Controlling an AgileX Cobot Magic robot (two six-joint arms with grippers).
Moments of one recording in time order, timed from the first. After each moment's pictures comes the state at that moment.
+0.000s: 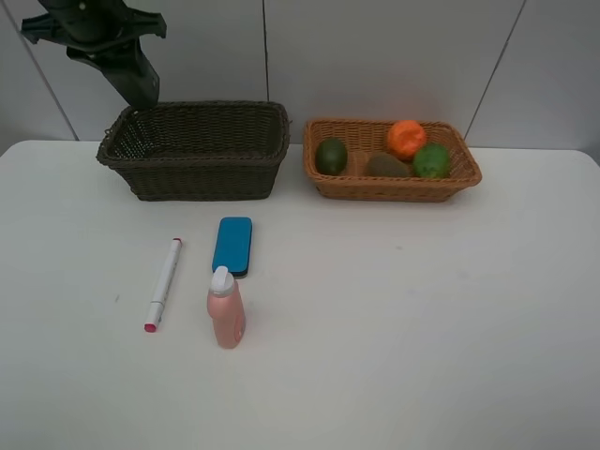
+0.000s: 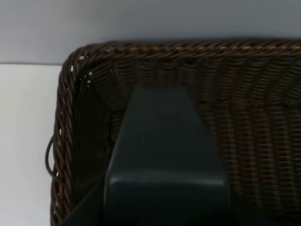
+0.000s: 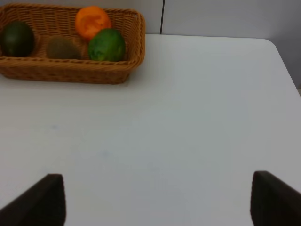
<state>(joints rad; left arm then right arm) -0.15 2.01 -1.77 0.06 0.76 -0.20 -0.09 0.00 -0.52 0.00 1.06 -0.10</state>
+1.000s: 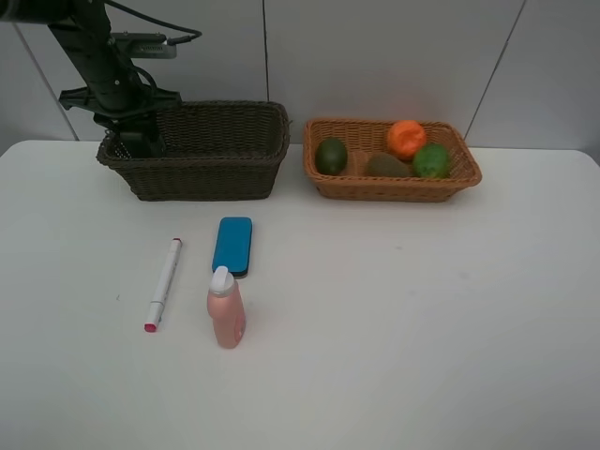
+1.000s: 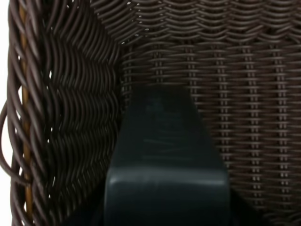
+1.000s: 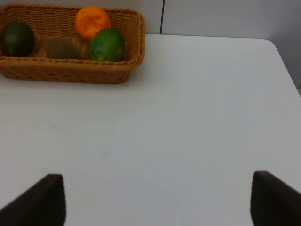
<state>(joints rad) -0.14 2.20 -1.79 0.08 0.79 -0.19 -0.09 0.00 -0.52 0.00 1.06 -0.10</state>
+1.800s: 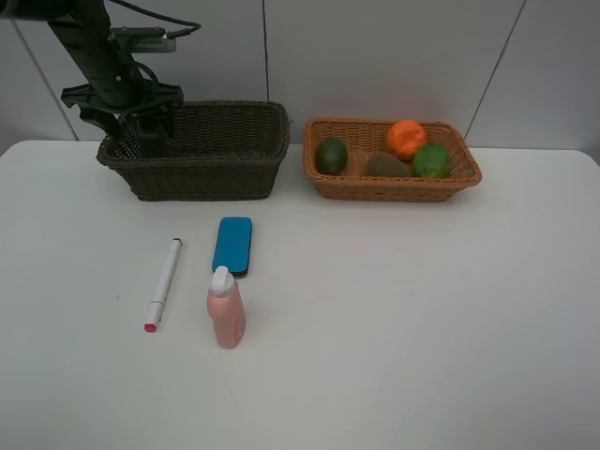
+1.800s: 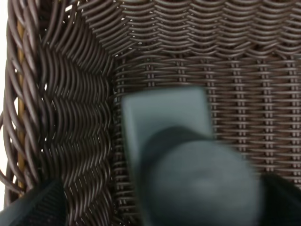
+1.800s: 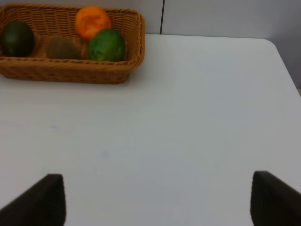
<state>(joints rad) -0.14 2.20 -1.80 0.06 0.78 -0.21 -0.09 0.00 -0.52 0.00 1.06 -0.10</state>
